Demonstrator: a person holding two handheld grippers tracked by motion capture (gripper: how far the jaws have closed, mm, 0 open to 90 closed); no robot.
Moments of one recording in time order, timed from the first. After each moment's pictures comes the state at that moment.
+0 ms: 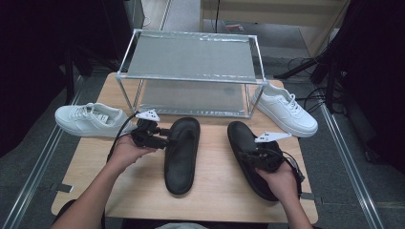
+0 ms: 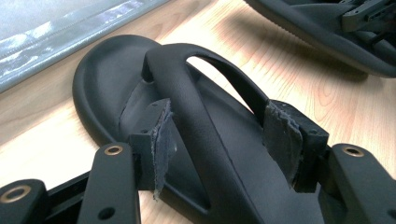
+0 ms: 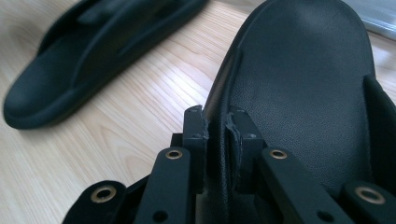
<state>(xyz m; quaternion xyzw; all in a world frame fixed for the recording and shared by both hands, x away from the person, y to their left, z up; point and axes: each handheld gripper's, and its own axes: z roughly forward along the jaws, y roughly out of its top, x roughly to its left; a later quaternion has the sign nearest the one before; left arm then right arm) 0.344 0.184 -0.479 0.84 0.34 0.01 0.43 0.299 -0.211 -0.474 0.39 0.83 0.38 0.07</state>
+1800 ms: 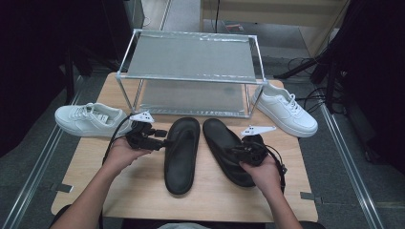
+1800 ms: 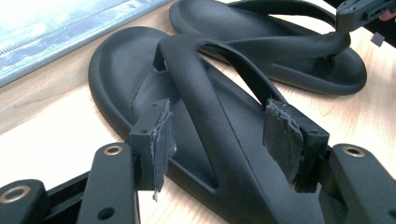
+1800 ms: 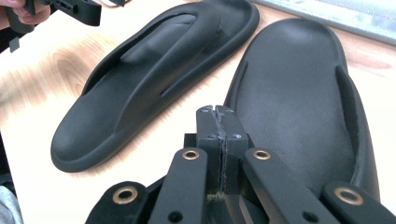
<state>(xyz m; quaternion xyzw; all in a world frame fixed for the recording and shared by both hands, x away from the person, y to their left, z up) 0.340 0.194 -0.481 0.83 0.35 0.02 0.43 0.311 -0.174 -0.473 0.38 0.82 0.42 0.03</state>
